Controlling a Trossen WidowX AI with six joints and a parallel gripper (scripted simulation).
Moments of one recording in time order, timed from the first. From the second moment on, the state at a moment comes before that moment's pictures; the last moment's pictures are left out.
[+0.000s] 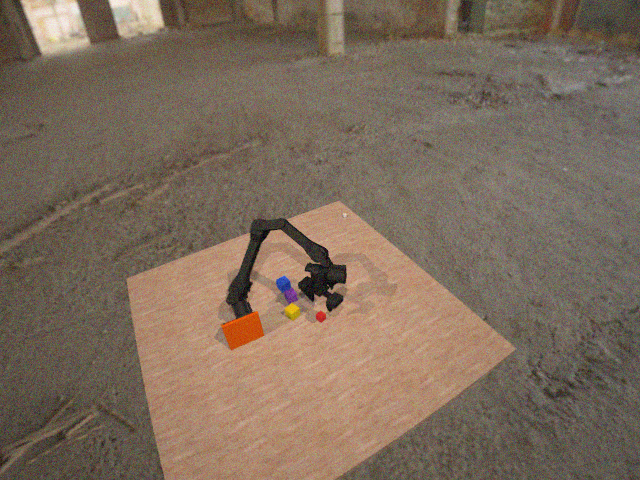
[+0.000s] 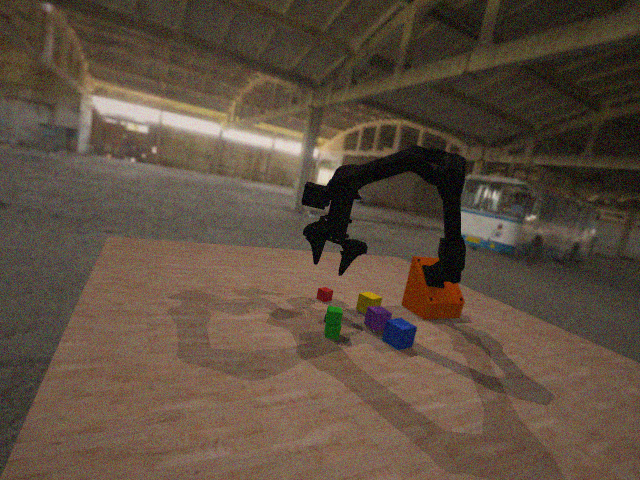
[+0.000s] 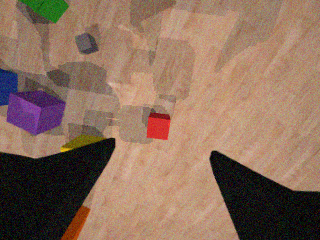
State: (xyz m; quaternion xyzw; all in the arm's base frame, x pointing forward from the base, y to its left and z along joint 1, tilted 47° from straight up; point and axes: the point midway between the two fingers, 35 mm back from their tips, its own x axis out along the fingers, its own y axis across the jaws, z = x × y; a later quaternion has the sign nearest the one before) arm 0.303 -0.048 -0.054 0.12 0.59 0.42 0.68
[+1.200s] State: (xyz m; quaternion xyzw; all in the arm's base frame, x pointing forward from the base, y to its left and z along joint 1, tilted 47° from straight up) arm 0.297 0.009 -0.102 0.13 0.59 0.42 0.68
